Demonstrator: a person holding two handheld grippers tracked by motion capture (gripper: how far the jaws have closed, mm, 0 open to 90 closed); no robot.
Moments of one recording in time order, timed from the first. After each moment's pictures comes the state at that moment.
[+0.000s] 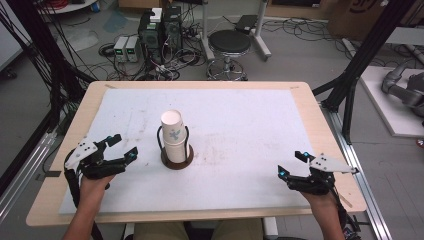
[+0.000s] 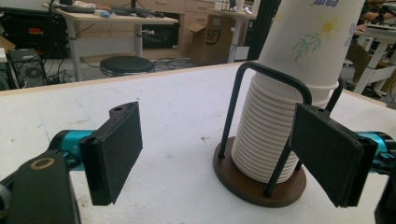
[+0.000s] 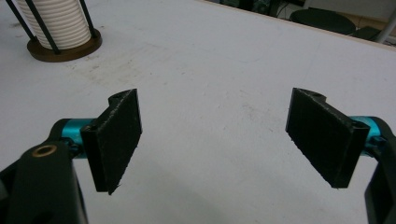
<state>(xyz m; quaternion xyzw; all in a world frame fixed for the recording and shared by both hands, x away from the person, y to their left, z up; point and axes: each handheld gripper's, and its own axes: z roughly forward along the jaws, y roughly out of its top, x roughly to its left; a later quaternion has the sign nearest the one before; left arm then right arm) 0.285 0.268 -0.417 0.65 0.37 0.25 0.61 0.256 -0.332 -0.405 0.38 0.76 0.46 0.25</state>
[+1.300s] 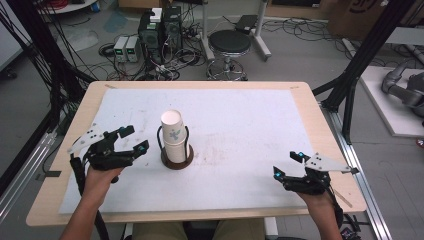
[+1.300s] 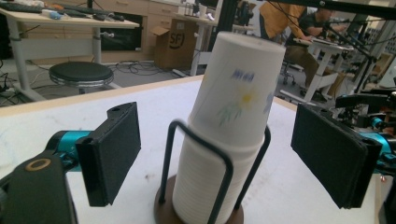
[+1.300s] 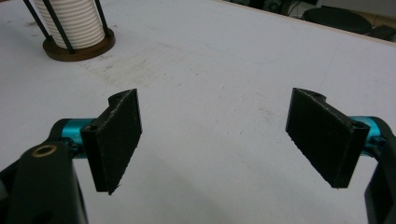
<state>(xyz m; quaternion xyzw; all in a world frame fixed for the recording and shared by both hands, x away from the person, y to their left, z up) 0.295 0.229 -0.363 0.67 0.33 0.19 0.64 0.256 -0.321 -0.405 0.37 0.77 0.47 0.23</state>
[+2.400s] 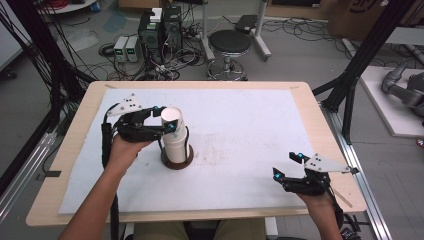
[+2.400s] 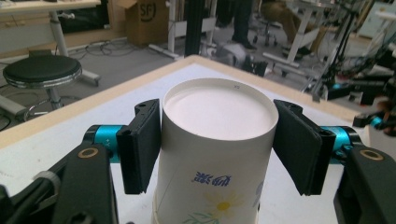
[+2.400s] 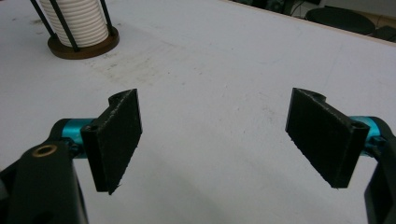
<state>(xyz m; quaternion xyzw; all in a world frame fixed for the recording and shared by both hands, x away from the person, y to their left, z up) 0.344 0.171 -0.318 0.73 0.28 0.15 0.60 0.254 -0.320 -0.404 0.37 0.77 0.47 0.23</state>
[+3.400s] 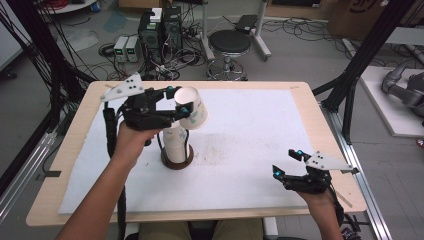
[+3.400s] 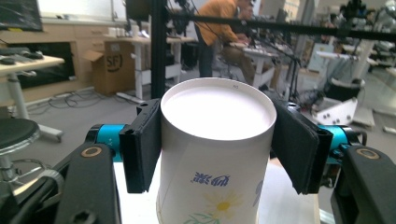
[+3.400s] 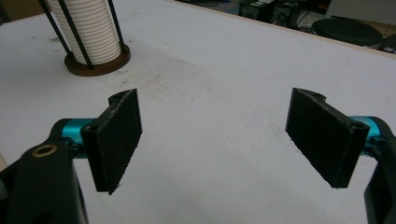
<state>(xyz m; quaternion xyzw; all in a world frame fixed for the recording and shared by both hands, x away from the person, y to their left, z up) 0.326 0.132 -0.250 0.70 0.20 0.14 0.67 0.255 -0.317 -0.393 0.36 0.76 0.49 0.23</state>
